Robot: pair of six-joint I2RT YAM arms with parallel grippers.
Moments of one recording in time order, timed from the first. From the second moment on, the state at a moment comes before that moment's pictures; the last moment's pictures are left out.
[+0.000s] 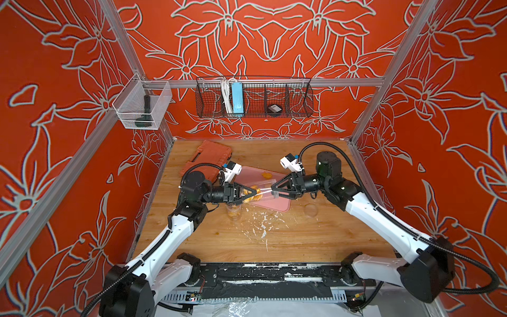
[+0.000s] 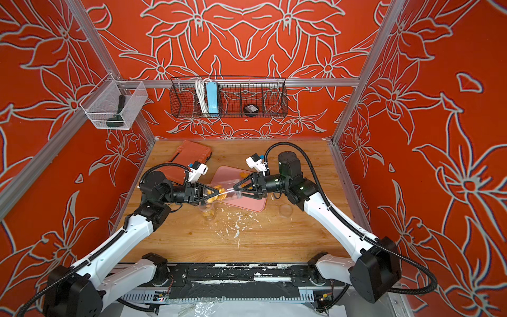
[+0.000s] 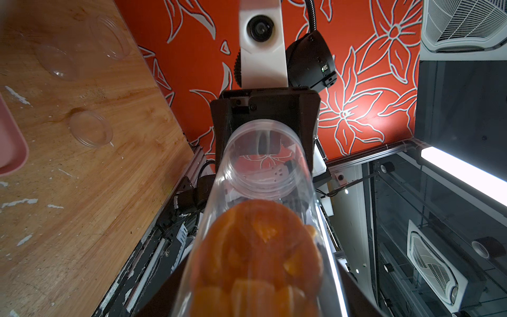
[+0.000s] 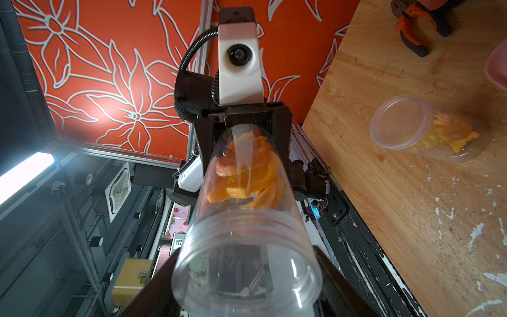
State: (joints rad) left arm -0.28 1.01 0.66 0.42 1.26 -1.27; right arm 0.51 1.24 1.02 -0.06 -1.17 1.02
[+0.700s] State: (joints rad) left arm -0.27 1.04 0.65 0.41 1.23 -1.25; right arm 0.46 1.33 1.02 -0.01 -1.25 0.56
